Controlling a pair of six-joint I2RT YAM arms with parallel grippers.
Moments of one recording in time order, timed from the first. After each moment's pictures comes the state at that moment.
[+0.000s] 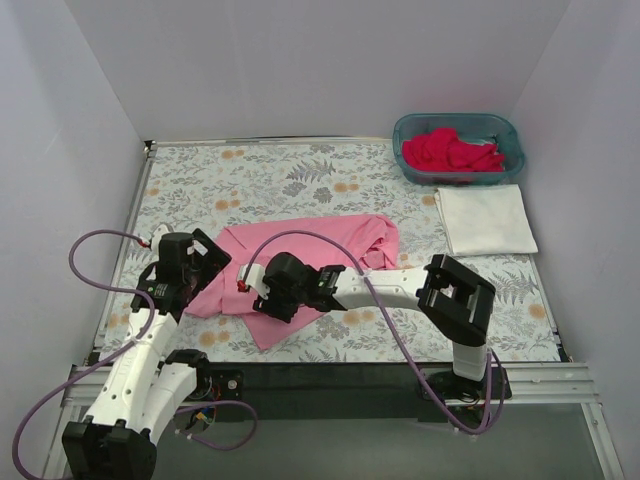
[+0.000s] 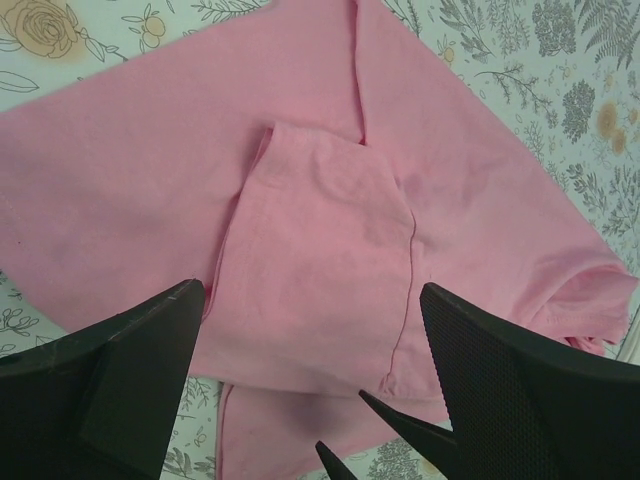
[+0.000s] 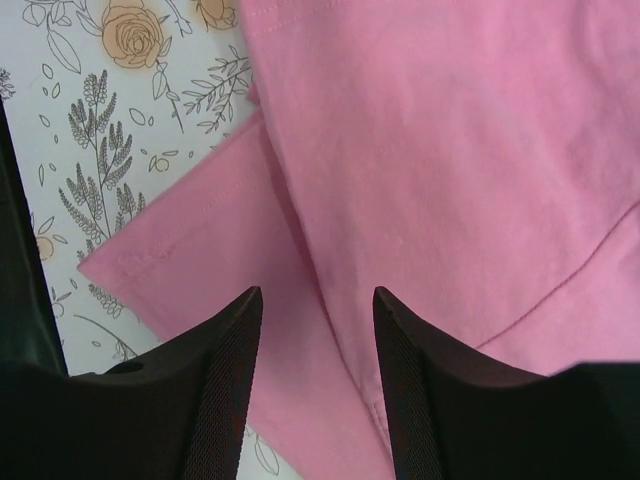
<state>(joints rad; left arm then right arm) -0.11 0.79 0.64 -0.61 -0.13 -0.85 1.21 1.85 1.21 -0.13 -0.12 -0.19</state>
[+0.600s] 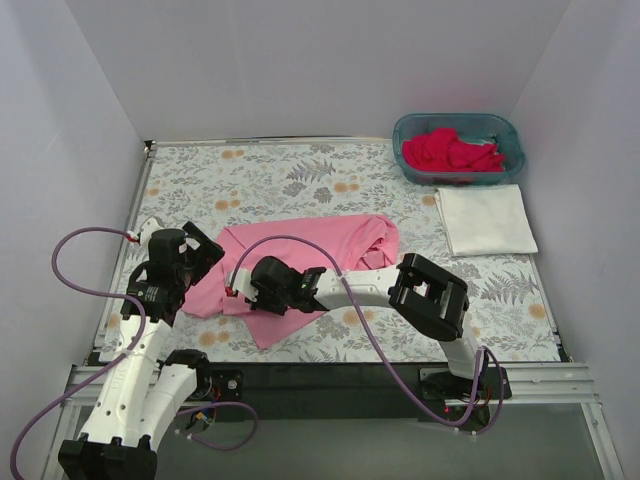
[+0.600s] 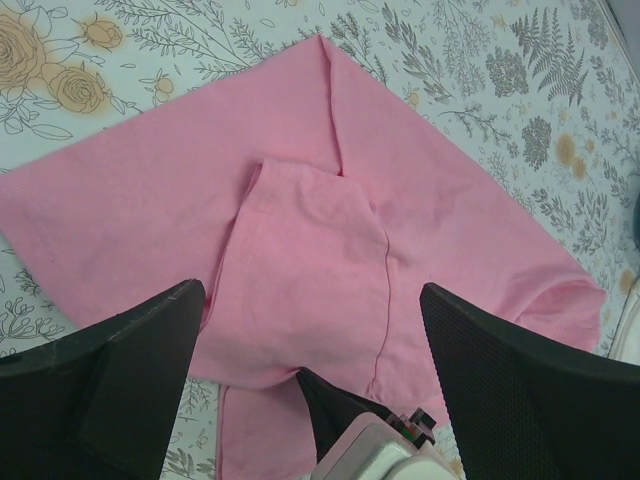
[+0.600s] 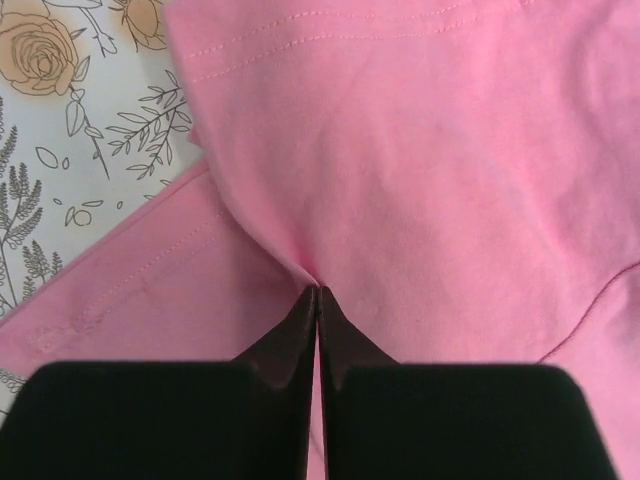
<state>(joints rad) -0.11 0.74 0.74 -0.68 -0.19 -0.82 1.23 2.02 1.34 -0.11 -0.06 -0.27</state>
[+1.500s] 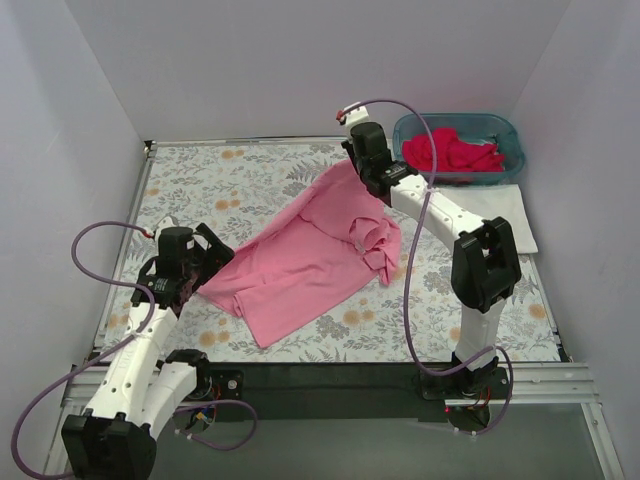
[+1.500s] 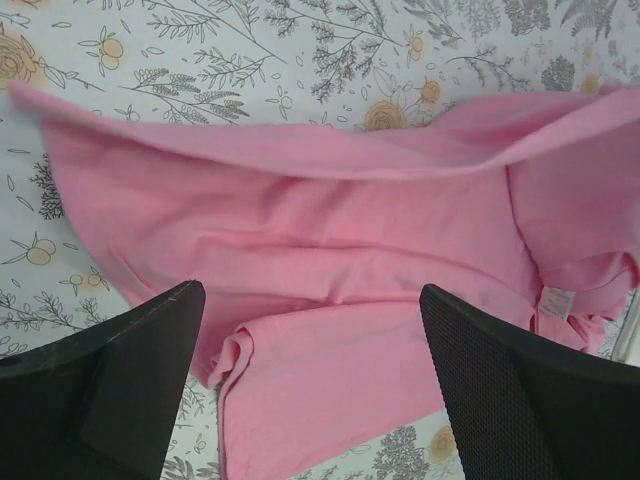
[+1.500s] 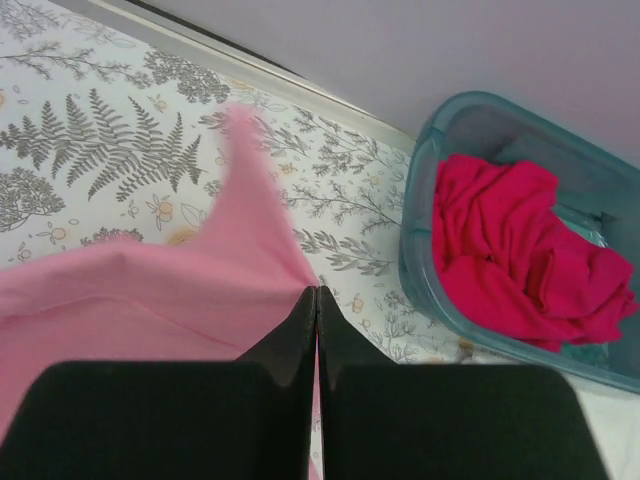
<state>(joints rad) -0.11 0.81 0.69 -0.59 -0.08 -0.78 0.58 1.91 1.63 -0.14 0.42 -0.19</state>
